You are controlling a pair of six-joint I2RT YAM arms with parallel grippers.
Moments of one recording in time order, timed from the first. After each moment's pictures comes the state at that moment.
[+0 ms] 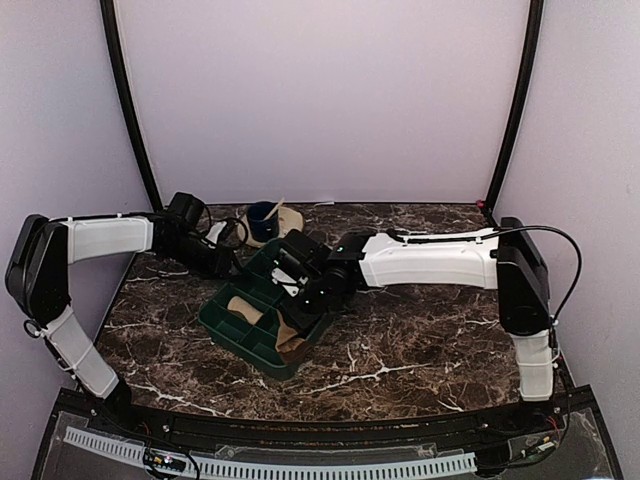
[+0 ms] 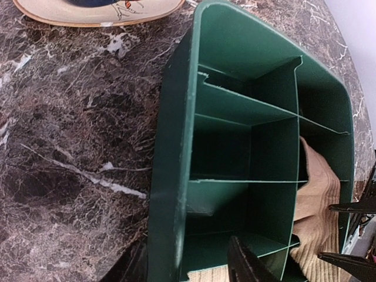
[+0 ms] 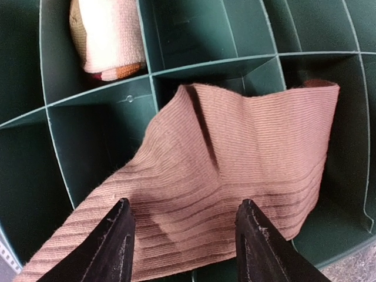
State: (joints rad) left arm -0.32 1.64 1.08 -0.47 0.43 -0.15; right arm 1.12 2.10 1.73 -0.71 0.11 0.25
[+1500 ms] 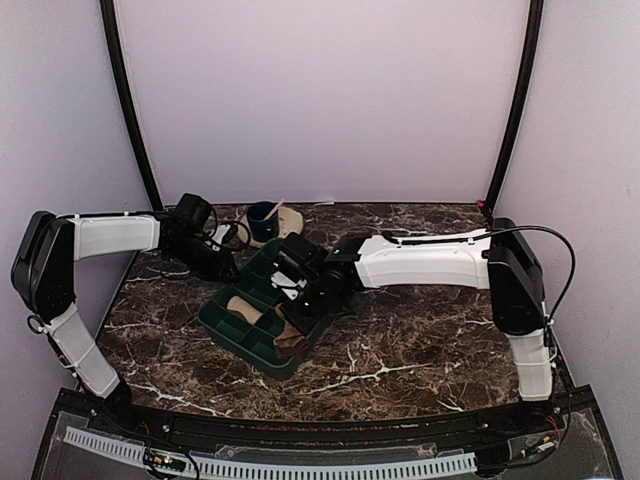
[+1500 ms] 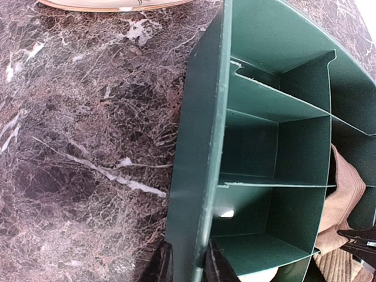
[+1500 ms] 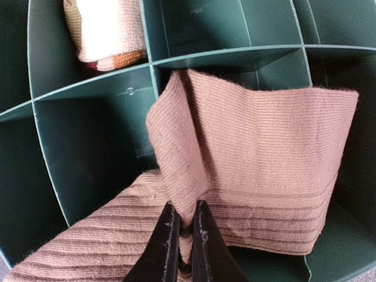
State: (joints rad) left arm -0.34 1.68 1.11 -0.52 0.30 -0.14; right arm 1.11 2.13 1.74 -0.72 0.06 0.24
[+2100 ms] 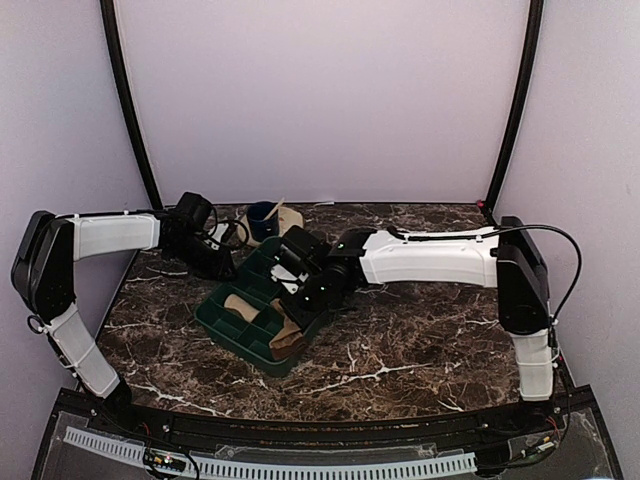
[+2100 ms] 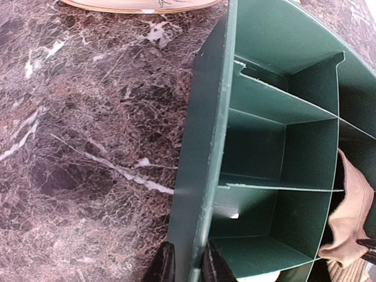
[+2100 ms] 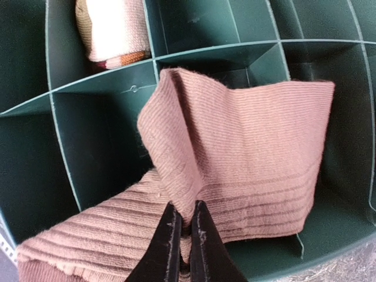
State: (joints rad) left arm -0.35 1.68 1.12 -0.53 0.24 -0.17; right arm 1.11 2.11 1.74 -0.71 0.07 0.24
